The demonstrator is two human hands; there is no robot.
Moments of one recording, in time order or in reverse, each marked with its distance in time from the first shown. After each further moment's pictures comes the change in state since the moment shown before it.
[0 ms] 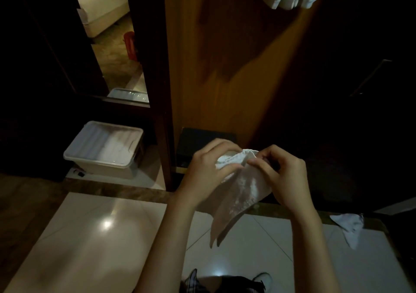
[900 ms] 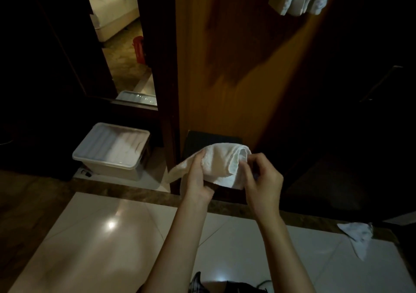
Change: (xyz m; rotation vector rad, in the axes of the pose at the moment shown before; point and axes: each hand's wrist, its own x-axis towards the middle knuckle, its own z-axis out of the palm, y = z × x) left_hand -0.007 -0.028 0.015 -1.210 0.598 -1.309; right_hand -0.007 0.000 0.062 0.101 0.226 -0.032
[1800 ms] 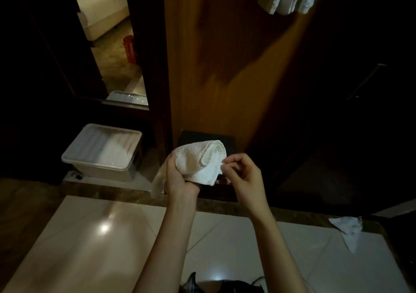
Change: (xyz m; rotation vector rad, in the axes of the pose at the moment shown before) left_hand 0.001 0.010 -0.004 -0.391 0.066 0.020; right_hand -0.001 0.005 0.003 0.550 -0.297 0.335
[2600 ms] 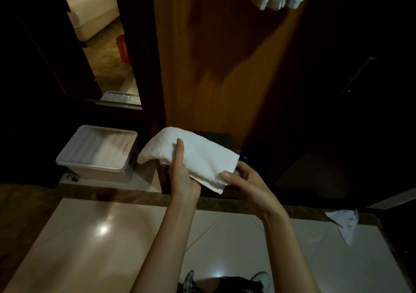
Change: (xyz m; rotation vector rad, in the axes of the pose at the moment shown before) left_hand -0.014 -0.015 0.004 0.286 -0.272 0.201; right_hand -0.003 0.005 -0.034 0.175 -0.192 0.350
